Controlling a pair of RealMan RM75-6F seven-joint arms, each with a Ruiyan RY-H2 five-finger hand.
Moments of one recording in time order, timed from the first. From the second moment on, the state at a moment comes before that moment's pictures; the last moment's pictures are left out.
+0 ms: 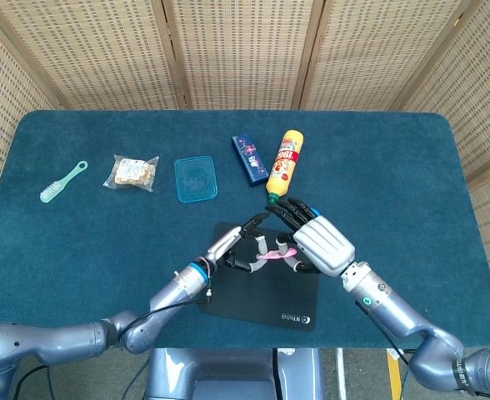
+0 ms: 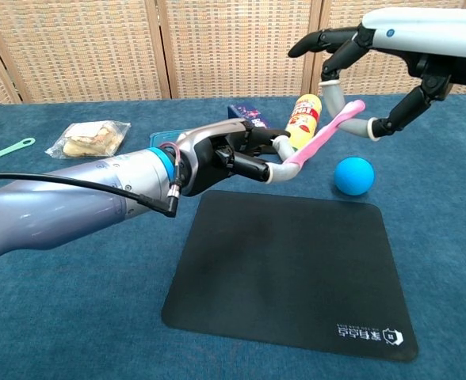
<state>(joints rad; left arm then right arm) -0.87 -1.81 -0.34 -1.39 1.18 0.71 -0.61 0.69 -1.18 0.16 -1.77 -1.55 1.04 0.04</state>
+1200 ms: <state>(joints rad) -0.65 -1.45 -0.30 -1.33 1.23 0.79 -0.79 0.61 -1.07 0.17 -1.71 -1.57 1.19 -0.06</state>
